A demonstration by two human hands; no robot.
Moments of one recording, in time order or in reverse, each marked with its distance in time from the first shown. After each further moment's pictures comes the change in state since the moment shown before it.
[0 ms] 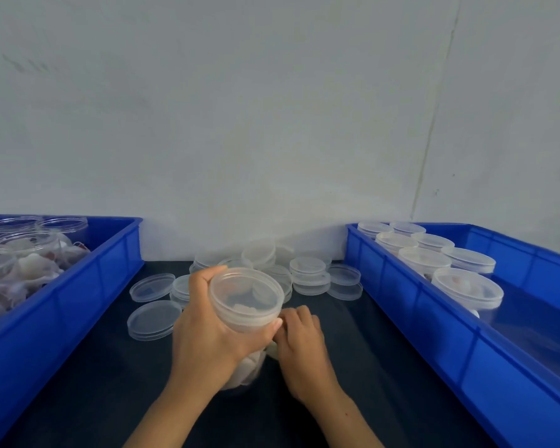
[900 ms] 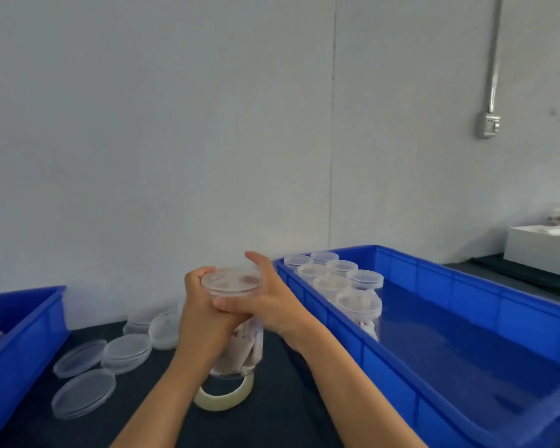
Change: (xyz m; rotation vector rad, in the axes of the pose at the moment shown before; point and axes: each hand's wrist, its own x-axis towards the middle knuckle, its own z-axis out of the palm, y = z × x) left_hand 0.049 0.087 0.055 -0.281 -0.147 -0.072; right_hand 0.012 -0.068 -0.157 0.622 -0.153 0.038
